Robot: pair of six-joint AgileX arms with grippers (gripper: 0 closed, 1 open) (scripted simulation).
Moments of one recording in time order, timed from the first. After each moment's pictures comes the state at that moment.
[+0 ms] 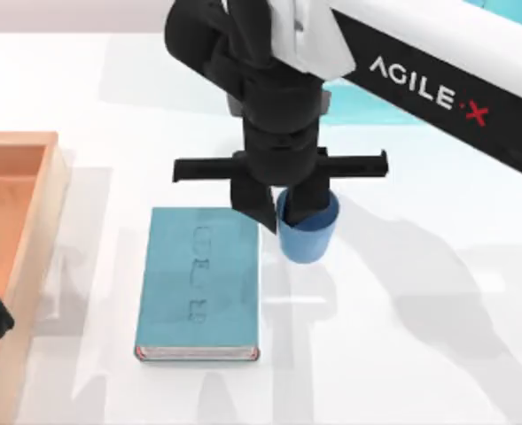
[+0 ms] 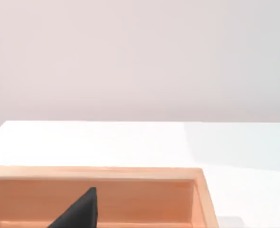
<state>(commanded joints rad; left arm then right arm) 0.00 0.00 0.00 0.00 0.00 0.00 0.79 2.27 2.21 -1.52 0.03 0.81</state>
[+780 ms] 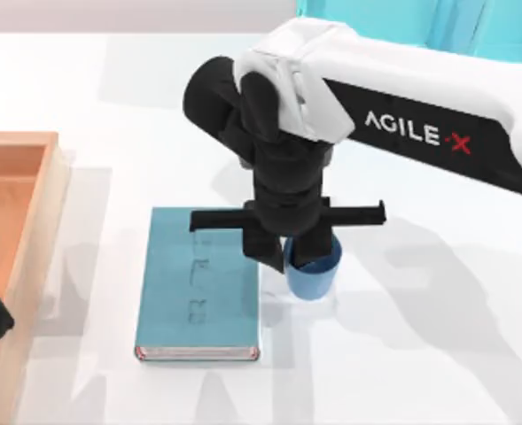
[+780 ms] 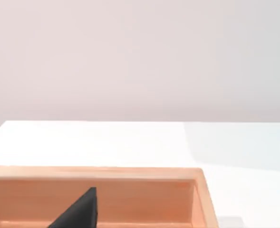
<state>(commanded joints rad) 0.00 0.00 0.00 0.00 0.00 0.00 0.78 2.23 1.89 -1.25 0.03 0.80</state>
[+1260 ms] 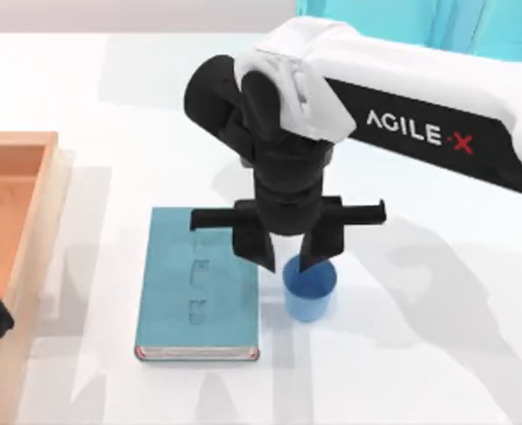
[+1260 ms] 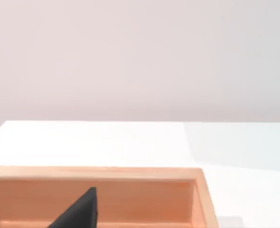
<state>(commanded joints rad) 0.00 0.00 0.00 0.00 0.00 0.00 0.78 2.23 1.89 -1.25 0.03 0.80</state>
